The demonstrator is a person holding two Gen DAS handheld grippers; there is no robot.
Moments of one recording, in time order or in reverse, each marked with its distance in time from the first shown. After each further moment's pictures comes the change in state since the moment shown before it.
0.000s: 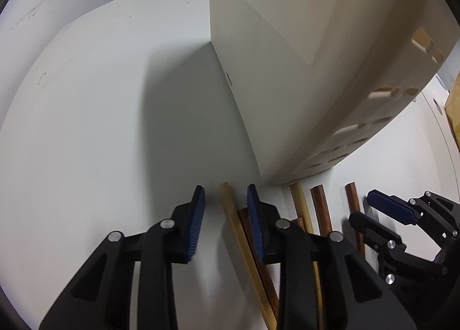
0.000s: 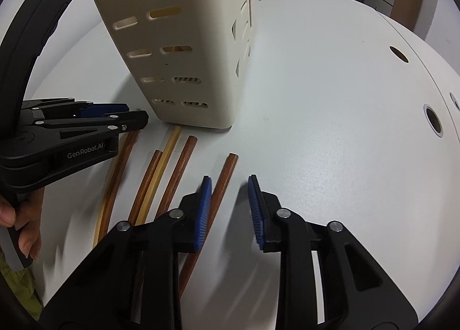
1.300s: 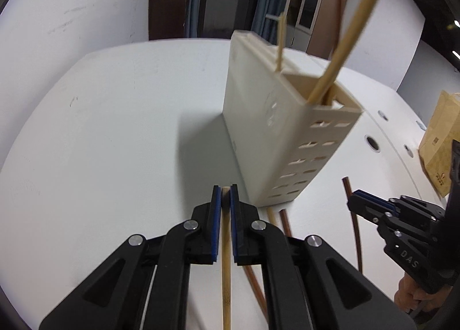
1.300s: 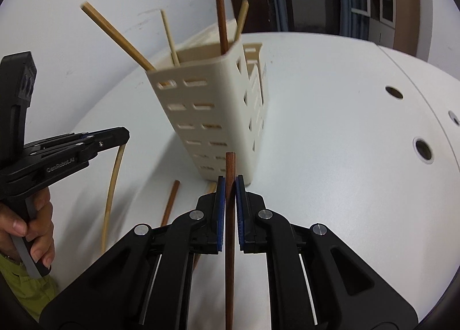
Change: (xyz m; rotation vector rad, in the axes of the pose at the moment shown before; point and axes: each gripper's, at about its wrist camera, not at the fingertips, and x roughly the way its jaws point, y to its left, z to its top) left arm -0.147 0.025 -0.045 -0.085 -0.303 -0.071; right arm -0.095 -0.006 0.006 0.011 -0.263 0.125
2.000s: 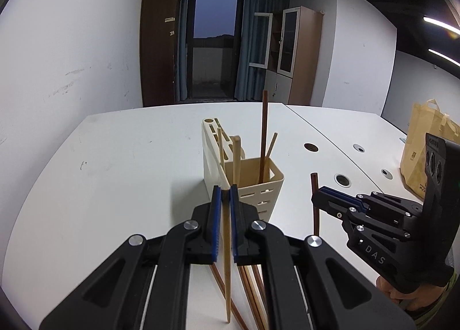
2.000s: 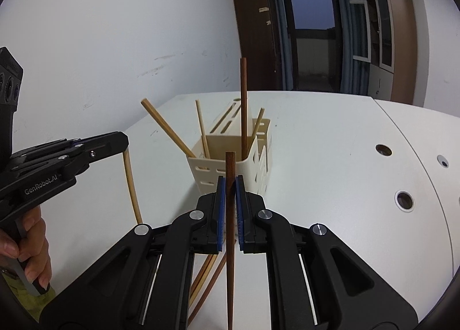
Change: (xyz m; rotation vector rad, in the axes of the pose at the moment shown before) left arm -0.080 -0.044 0.024 0.092 -0.258 -0.007; right arm -0.069 0.013 0.034 -0.065 -0.245 0.003
